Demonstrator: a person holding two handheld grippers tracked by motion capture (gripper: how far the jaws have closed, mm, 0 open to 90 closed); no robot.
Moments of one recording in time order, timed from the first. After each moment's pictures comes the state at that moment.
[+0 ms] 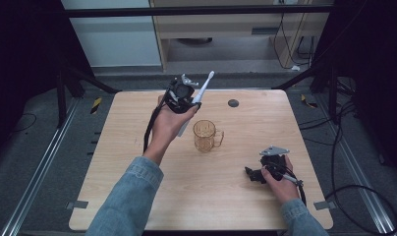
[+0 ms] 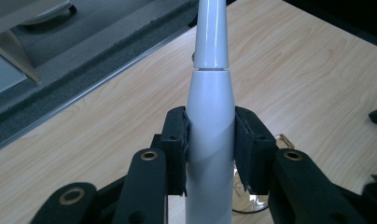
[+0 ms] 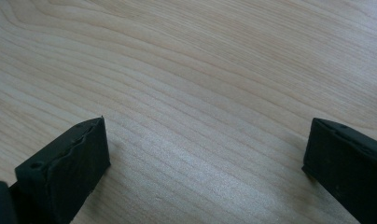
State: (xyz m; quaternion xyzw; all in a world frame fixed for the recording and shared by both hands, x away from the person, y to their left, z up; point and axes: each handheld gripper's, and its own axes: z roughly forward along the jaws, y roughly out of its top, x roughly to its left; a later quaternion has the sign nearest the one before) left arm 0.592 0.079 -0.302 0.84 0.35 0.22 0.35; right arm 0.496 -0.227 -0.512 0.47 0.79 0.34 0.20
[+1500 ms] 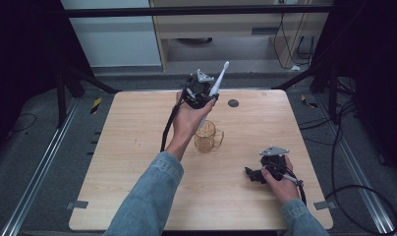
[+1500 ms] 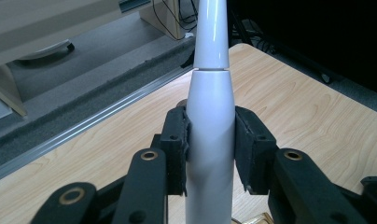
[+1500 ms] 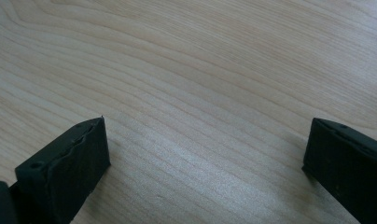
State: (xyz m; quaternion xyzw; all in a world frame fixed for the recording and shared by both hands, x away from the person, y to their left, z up) left arm 0.612 0.039 -0.315 0.80 0.35 0.23 0.43; right arm 0.496 -0.228 -0.513 0.46 0.79 0.34 0.20
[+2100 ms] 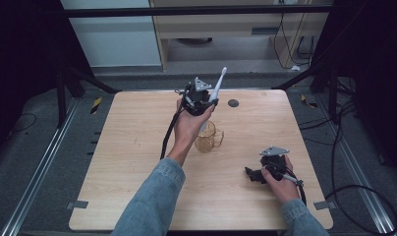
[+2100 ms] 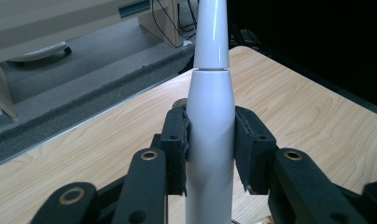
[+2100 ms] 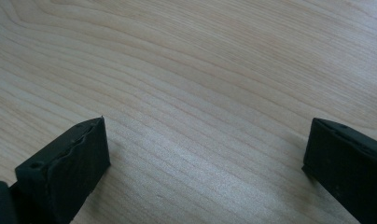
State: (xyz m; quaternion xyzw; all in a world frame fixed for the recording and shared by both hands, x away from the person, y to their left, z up) left arm 0.612 0.043 -0.346 0.79 0.35 0.23 0.45; right arm 0.496 -0.228 -0.513 0.46 0.80 0.34 0.20
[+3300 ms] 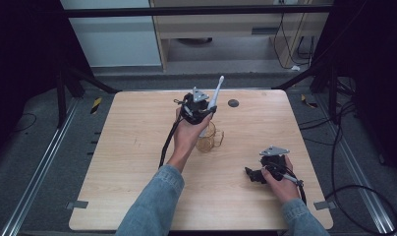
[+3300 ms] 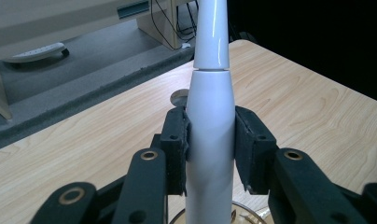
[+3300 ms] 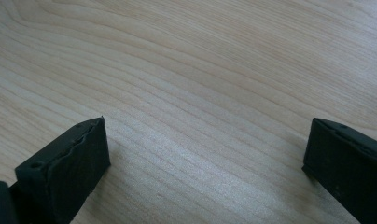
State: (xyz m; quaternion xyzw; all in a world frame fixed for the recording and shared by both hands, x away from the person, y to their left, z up) left arm 0.608 0.049 -0.379 0.78 0.35 0.23 0.46; right arm 0.496 -0.228 -0.513 0.46 0.80 0.34 0.20
